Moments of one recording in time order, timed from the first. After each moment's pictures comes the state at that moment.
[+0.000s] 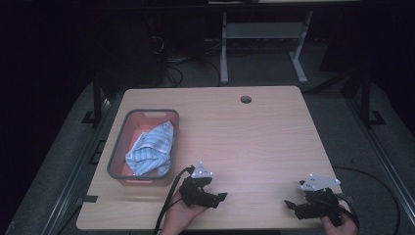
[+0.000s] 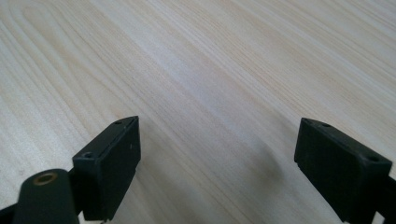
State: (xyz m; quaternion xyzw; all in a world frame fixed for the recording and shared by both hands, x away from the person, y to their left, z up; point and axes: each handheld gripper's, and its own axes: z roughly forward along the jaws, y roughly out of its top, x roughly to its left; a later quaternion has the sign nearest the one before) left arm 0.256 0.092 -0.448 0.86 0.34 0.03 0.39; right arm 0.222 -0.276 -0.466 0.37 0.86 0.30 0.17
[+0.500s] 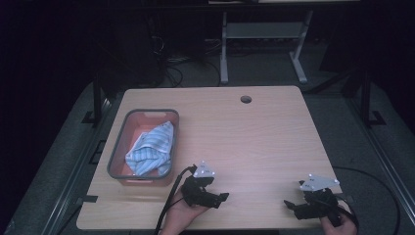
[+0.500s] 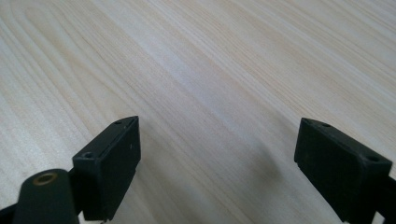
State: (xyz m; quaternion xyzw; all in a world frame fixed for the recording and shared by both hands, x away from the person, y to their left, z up) left arm 0.255 0.087 -0.440 0.86 0.33 0.03 0.39; right arm 0.221 -0.273 -0.465 0.37 0.86 0.30 0.17
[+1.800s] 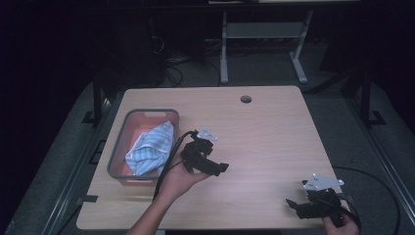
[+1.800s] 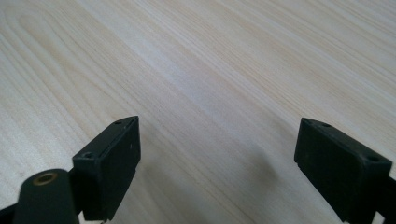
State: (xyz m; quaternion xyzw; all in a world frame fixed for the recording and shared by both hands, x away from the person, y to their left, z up) left arm 0.314 0.081 -0.362 0.88 0.32 0.04 0.35; right arm 0.219 -0.279 -0.463 0.39 0.85 0.30 0.18
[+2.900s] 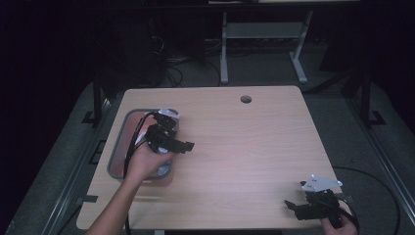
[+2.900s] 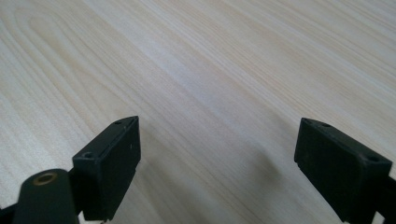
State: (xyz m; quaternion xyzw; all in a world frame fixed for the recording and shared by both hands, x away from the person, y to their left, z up) left arm 0.349 0.168 -0.329 0.85 0.40 0.08 0.32; right arm 0.216 -0.274 -0.464 0.39 0.85 0.31 0.17
